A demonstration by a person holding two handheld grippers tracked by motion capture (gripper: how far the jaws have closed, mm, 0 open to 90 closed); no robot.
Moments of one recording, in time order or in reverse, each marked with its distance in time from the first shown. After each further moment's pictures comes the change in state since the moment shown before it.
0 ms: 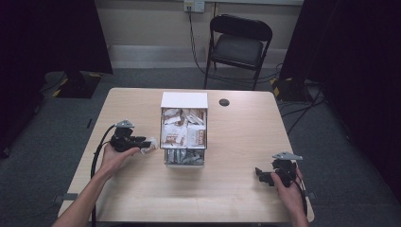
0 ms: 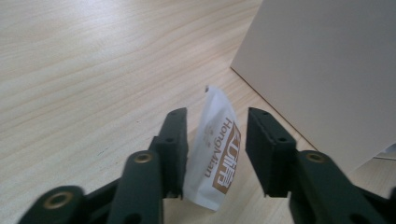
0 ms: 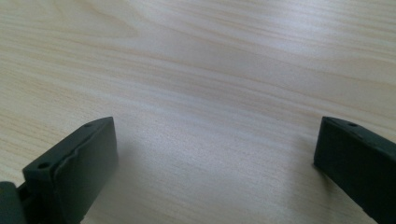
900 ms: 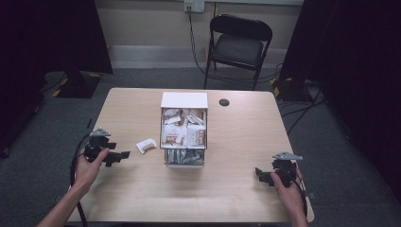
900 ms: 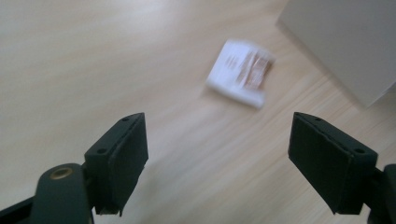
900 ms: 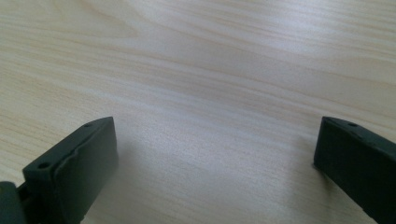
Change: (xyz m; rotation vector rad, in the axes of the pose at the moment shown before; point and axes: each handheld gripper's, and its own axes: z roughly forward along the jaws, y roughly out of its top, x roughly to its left) left arm 0.007 -0.046 -0.067 0.087 0.196 -0.070; right arm 0.000 0.000 0.000 -0.002 -0.002 0.000
